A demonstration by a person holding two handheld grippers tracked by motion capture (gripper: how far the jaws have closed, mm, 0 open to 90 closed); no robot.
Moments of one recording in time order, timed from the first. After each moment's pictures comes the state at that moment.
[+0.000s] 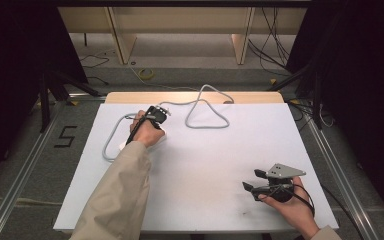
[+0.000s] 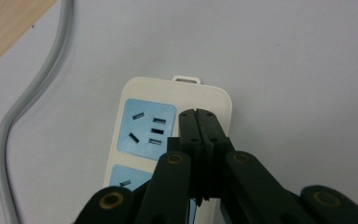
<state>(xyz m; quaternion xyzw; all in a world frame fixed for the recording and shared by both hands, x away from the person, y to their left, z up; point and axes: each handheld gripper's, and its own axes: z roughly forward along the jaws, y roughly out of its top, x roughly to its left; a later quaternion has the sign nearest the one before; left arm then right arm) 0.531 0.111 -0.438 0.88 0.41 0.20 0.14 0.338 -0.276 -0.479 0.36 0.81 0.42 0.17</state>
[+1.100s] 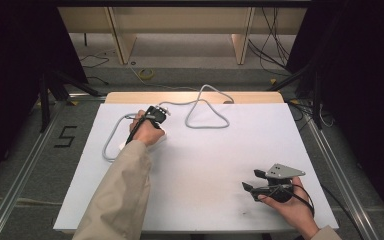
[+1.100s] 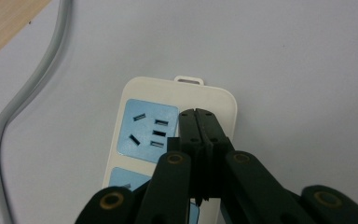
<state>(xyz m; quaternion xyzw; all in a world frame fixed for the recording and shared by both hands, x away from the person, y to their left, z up) 0.535 0.113 -0.441 0.87 0.43 0.20 0.15 0.338 -0.274 -0.479 0.36 0.81 0.42 0.17</state>
